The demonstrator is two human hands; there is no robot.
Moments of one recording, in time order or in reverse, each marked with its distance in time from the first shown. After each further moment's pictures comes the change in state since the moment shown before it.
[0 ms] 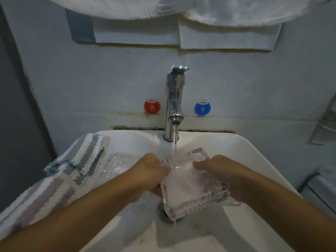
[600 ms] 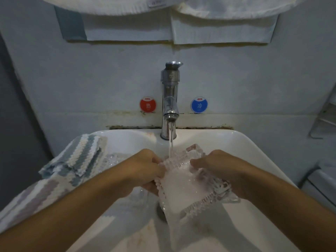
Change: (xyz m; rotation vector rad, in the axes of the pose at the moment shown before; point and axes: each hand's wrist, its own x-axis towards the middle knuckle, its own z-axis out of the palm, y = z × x) left_hand -0.003 0.009 -0.009 0.125 -0.080 0.007; right_hand 0.002 0.000 -0.005 -0.101 -0.027 -0.057
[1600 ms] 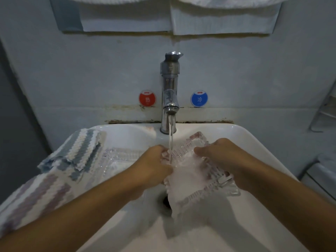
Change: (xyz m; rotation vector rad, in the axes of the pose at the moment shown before) left_hand 0.004 -0.008 0.024 -0.011 0.109 0.152; right_hand -0.010 -0.006 -0.002 0.076 0.124 -0.039
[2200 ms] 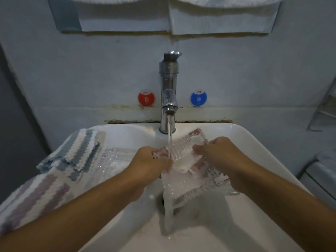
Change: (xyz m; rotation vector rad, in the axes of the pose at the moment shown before) left_hand 0.000 -0.003 0.000 -0.167 0.112 -0.099; right_hand -0.011 -0.005 0.004 0.077 -0.007 -0.052
